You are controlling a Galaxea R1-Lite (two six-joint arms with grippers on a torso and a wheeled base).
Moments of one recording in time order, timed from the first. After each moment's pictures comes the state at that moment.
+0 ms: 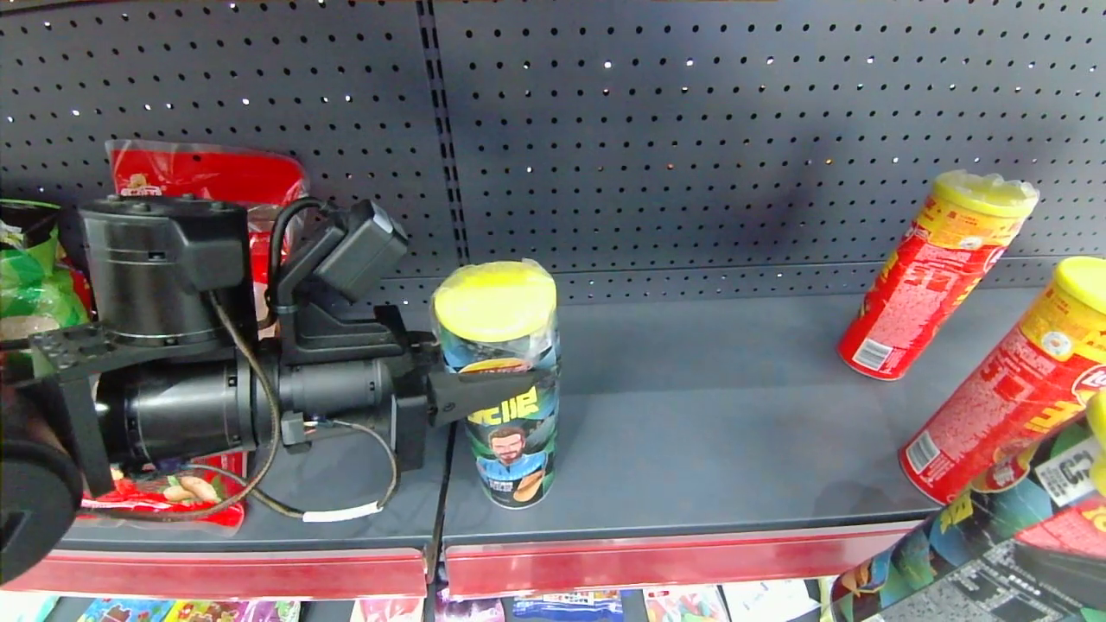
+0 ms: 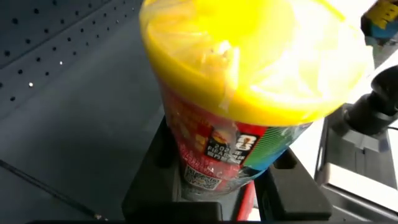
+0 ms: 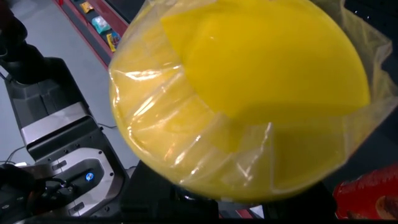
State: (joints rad) left arm -0.54 1.53 -0.77 -0.49 -0.58 0.09; right arm 0.38 0.81 -0.62 0.11 0.50 -0.21
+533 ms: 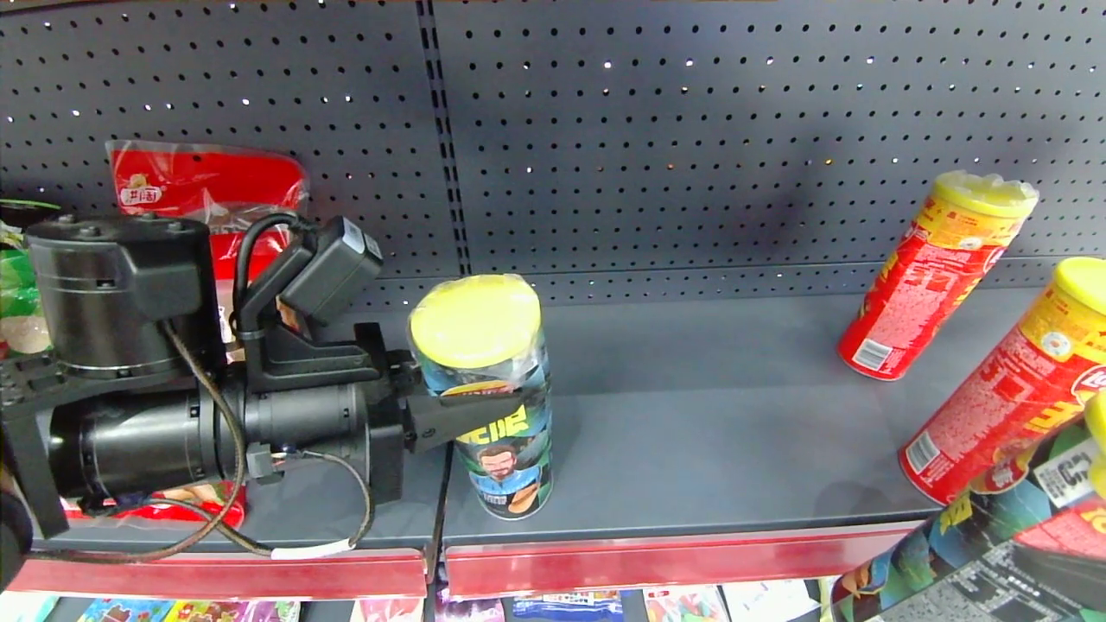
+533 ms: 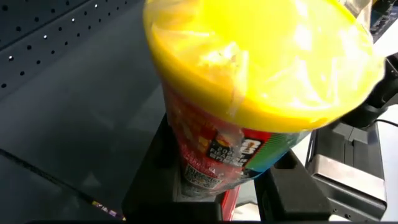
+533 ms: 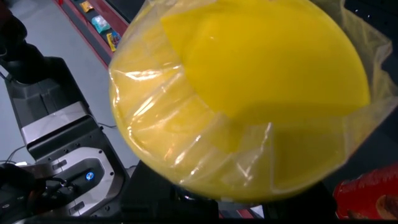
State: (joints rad) left arm -0.55 1.48 -0.71 -0.50 -0.58 0.08; right arm 0.38 0.81 -0.62 0.11 0.50 -0.21
